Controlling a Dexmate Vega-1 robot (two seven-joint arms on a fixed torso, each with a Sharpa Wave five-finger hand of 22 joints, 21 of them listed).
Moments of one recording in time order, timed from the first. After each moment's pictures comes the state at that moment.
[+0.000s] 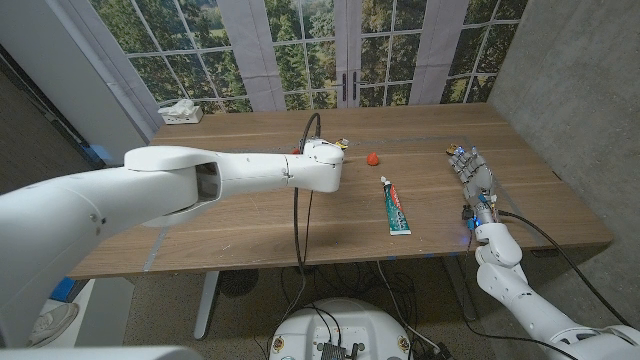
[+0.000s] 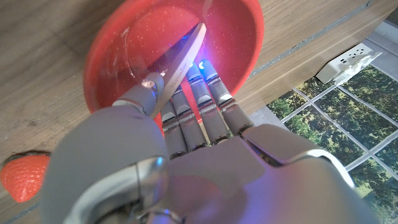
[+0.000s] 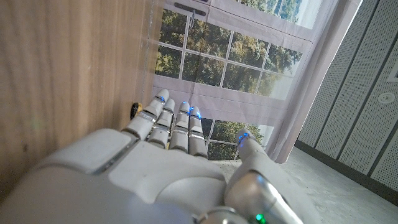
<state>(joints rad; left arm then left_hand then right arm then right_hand) -0.05 0.31 1.60 -1.43 0.18 1.23 -0.06 0.95 0.15 0.59 -0.19 0.19 0.84 0.00 0.23 0.20 0.90 -0.12 0.30 0.21 0.85 -0.10 0.32 0.22 0.57 -0.05 0.59 0.23 -0.92 -0.39 -0.23 -0.90 0.75 0.76 0.17 0.21 0.14 0.46 0.00 0.17 0.34 0.06 0.20 0.18 0.35 0.06 0.21 0.19 0.20 0.02 0.33 0.29 0.36 0.02 0.21 0.17</state>
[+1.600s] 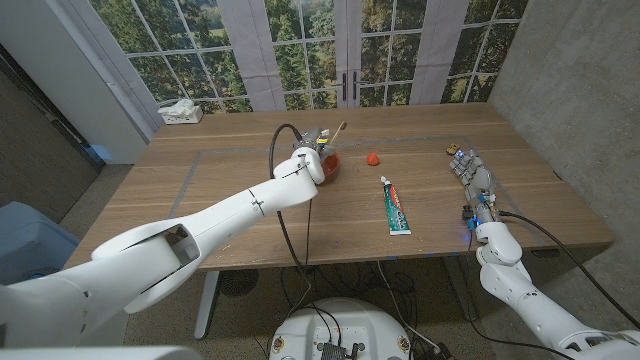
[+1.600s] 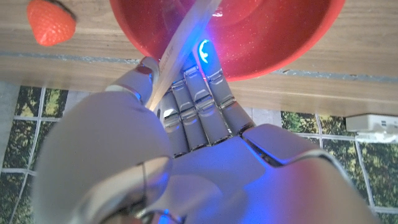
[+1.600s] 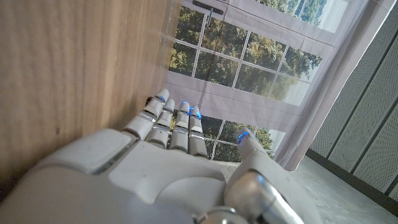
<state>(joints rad) 0.44 0.42 0.94 -1.65 0.16 0.87 0.32 1.03 0.07 0.57 -0.17 0.17 0.93 0.05 0.39 0.45 0.99 -0.05 0.62 0.64 1.07 -0.12 0.53 0.57 0.68 -0.06 1.23 0.51 -0.95 -0.43 -0.25 -0.98 0.68 0.73 0.06 0.23 0.15 0.46 0.00 0.17 0.35 0.07 0.20 0.18 0.35 0.06 0.21 0.19 0.20 0.02 0.33 0.29 0.37 0.01 0.21 0.17</state>
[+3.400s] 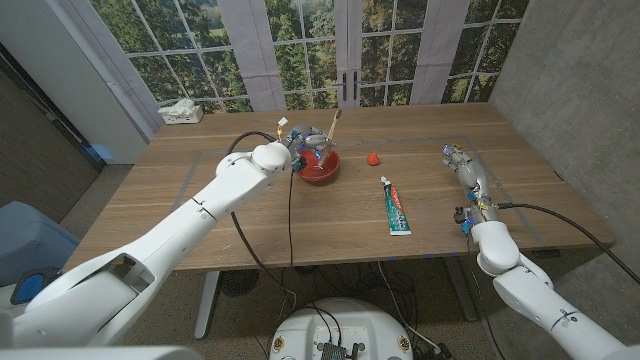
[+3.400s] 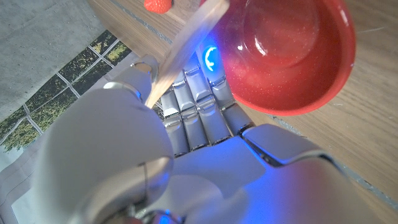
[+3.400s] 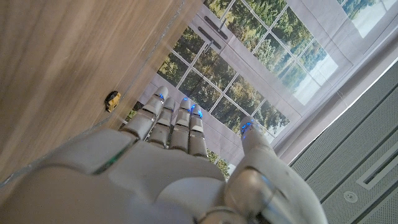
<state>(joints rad) 0.63 0.55 0.61 -1.82 -0.30 0.58 0.20 1.05 0.05 0.55 -0.18 0.18 0.95 0.06 0.38 0.47 1.01 -0.03 0.61 0.72 1.07 -0.12 0.61 0.74 0.63 -0.06 1.43 0.53 -1.23 -0.62 -0.24 -1.61 0.21 0.40 -0.43 0.32 0.12 0.49 -0.13 0.19 0.37 0.05 0.20 0.18 0.37 0.05 0.21 0.19 0.21 0.02 0.32 0.27 0.38 0.04 0.21 0.17</state>
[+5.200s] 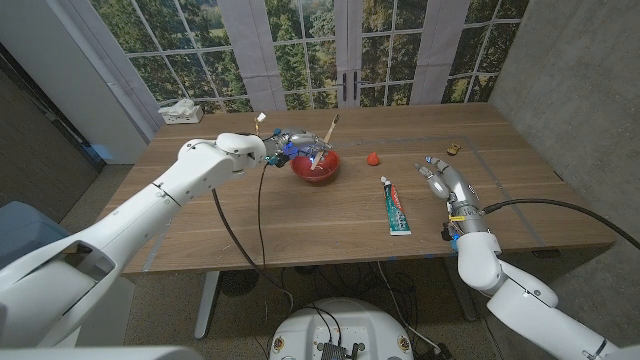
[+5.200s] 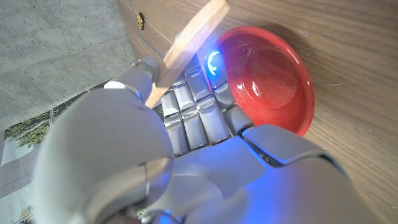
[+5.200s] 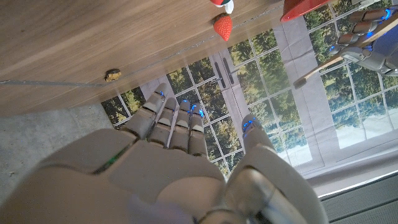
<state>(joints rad) 0.60 0.72 0.56 -1.79 -0.61 0.53 -0.08 1.05 0.05 0.56 -0.18 0.19 0.95 0.07 0.36 0.48 1.02 -0.02 0.59 0.73 1.07 -0.12 0.60 0.73 0.58 -0.05 1.54 0.50 -1.41 -0.73 -0.32 -2.17 -0.21 -0.36 -0.59 0.34 0.11 0.48 -0.15 0.19 0.37 0.04 0.20 0.18 0.36 0.02 0.20 0.19 0.22 0.01 0.30 0.27 0.39 0.03 0.21 0.17</state>
